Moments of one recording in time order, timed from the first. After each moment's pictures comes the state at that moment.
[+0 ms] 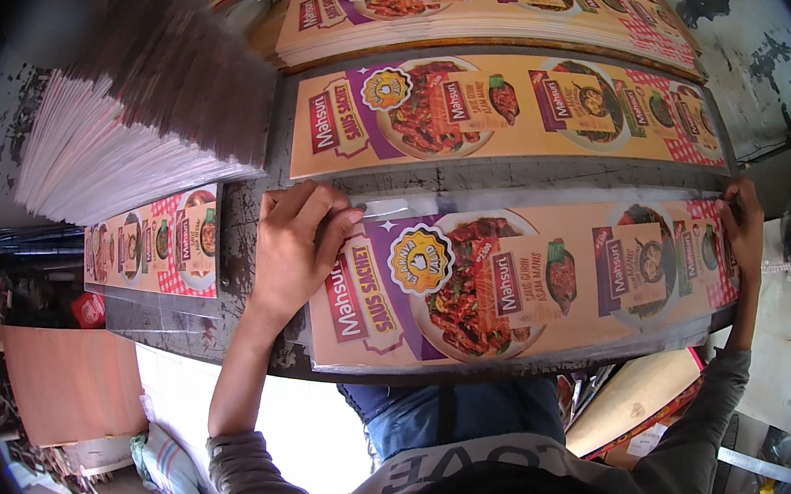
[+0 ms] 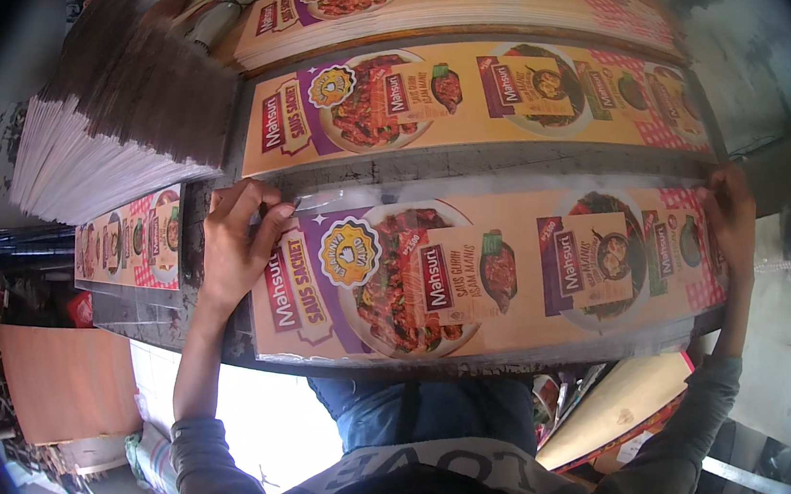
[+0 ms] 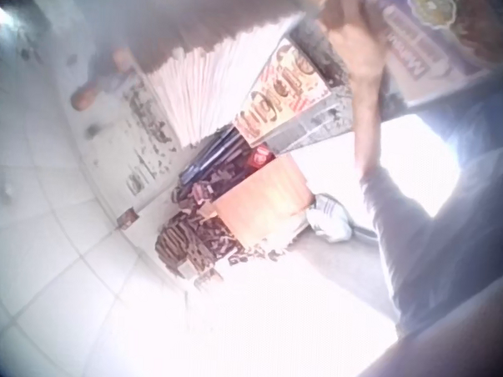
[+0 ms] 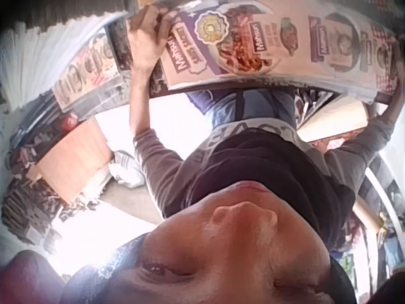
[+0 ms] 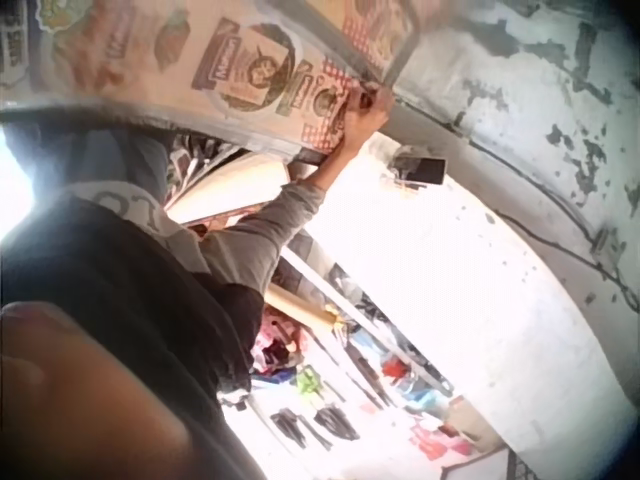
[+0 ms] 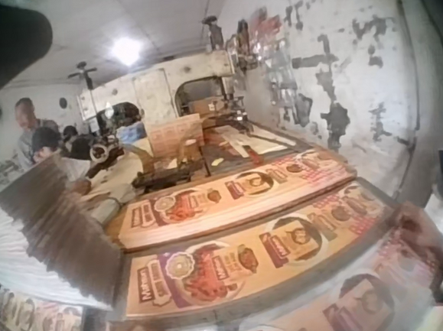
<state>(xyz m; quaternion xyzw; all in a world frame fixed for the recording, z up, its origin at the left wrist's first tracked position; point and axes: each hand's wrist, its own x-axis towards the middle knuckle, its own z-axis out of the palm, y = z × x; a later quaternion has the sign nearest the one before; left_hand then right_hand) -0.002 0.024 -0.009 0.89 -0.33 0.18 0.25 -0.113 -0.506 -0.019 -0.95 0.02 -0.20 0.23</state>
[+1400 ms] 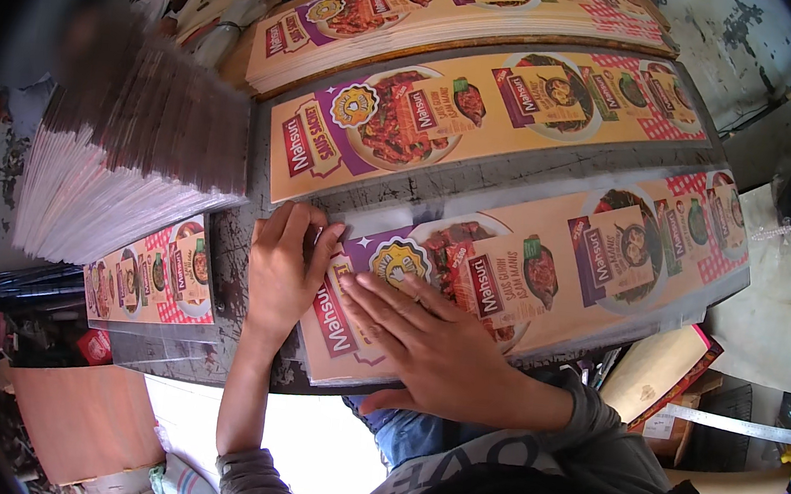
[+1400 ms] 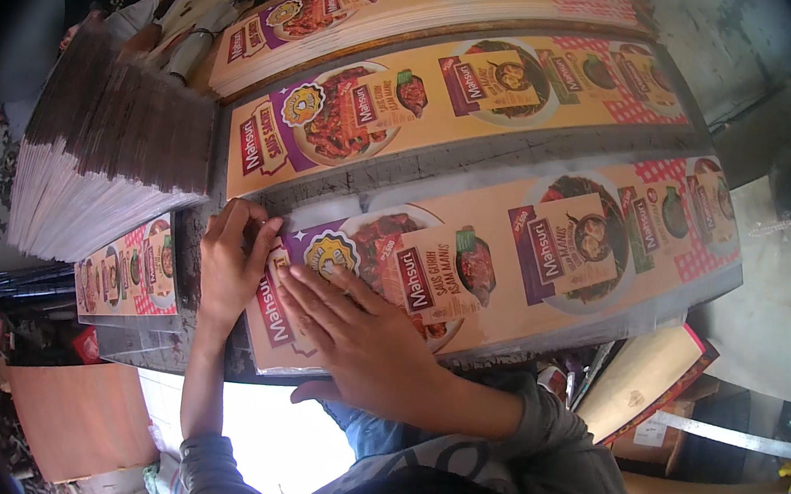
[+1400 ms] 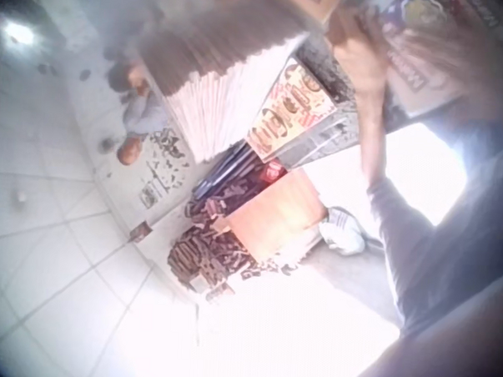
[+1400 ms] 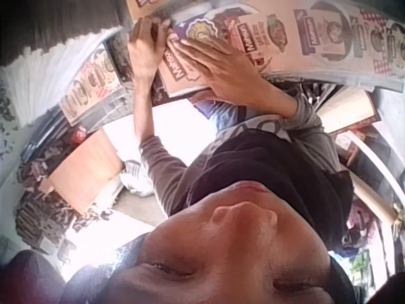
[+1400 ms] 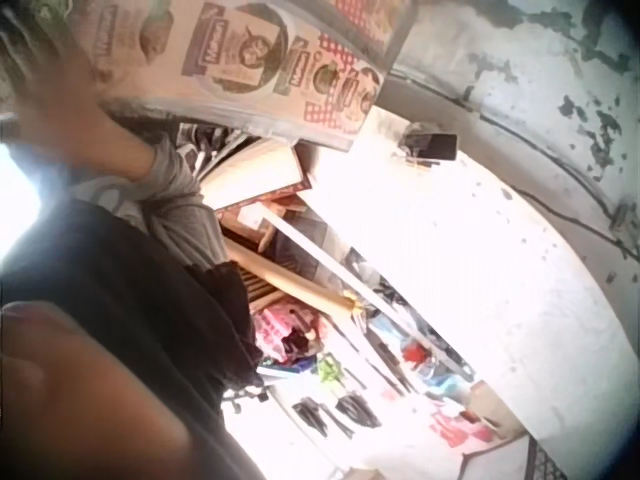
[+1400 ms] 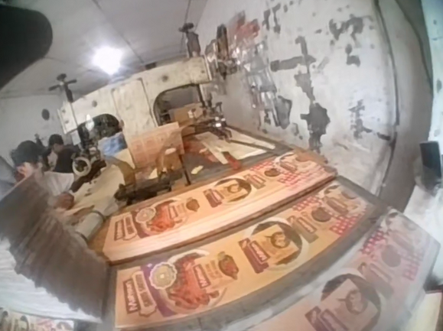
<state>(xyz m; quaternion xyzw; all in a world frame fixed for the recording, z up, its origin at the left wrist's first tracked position) -0.002 0.020 -0.012 0.90 -0.31 0.16 0.25 -0.117 -0.147 -0.022 -0.92 -0.30 -0.07 0.23</state>
